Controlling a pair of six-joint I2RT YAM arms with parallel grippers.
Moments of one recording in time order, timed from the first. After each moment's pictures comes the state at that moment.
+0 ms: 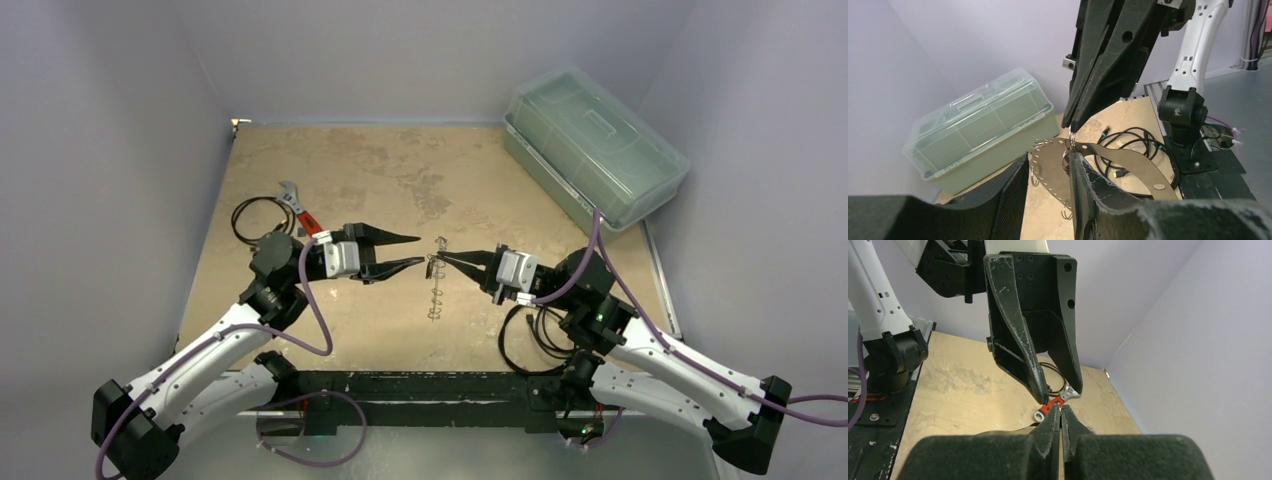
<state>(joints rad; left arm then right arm) -0.65 0.85 0.65 0.54 0.79 0.11 0.93 0.75 0.70 0.27 -0.39 -0.40</state>
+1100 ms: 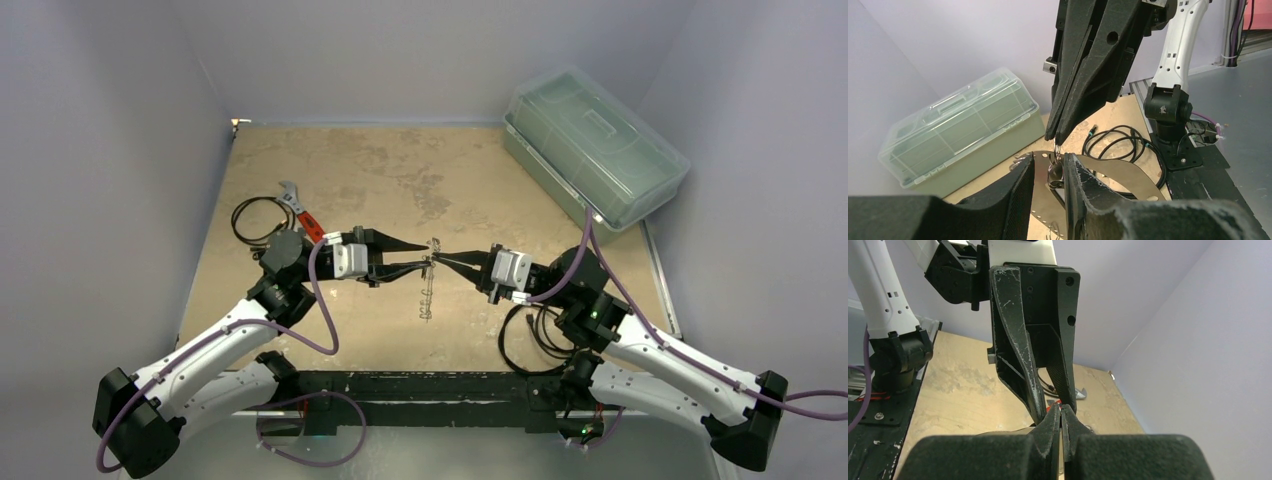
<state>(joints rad) -0.68 0.90 0.65 0.56 0.83 0.11 0.93 0.78 0.70 0.29 -0.41 -0.40</state>
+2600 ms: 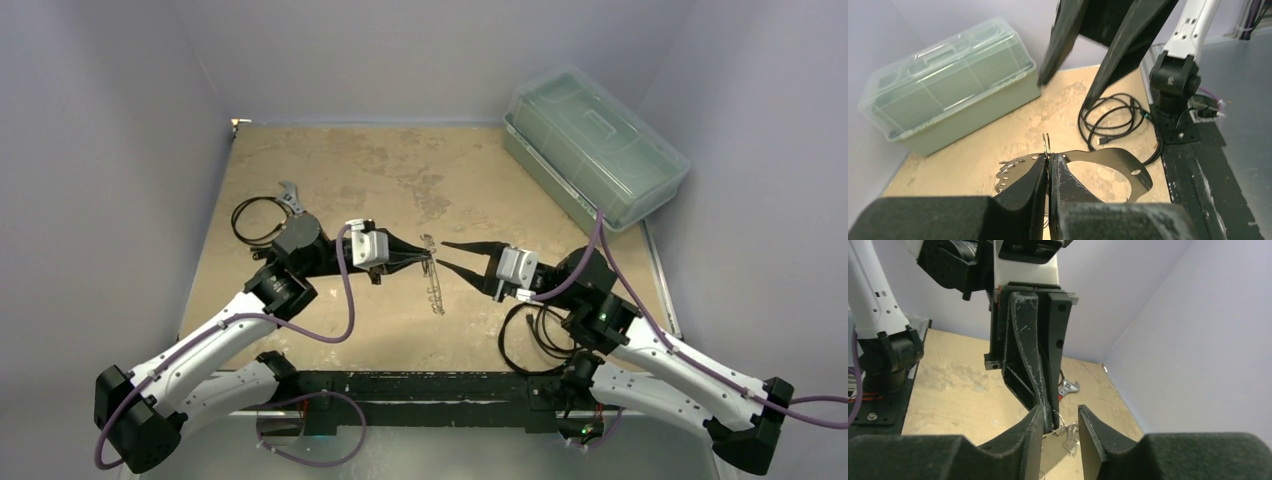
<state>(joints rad) -0.69 0.93 0.74 0.29 0.77 0.19 0.92 0.76 0.71 0.25 -0.37 -0.40</state>
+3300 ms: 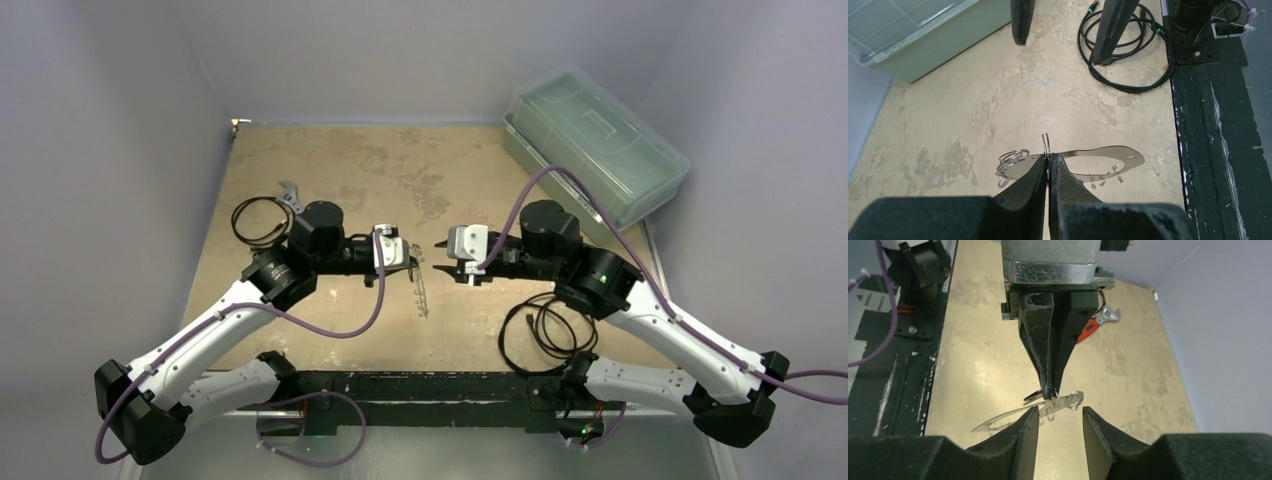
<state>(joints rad) -0.69 0.99 0.90 -0.29 0.65 0.51 0.92 0.97 1.14 -0.44 -0.36 -0.56</state>
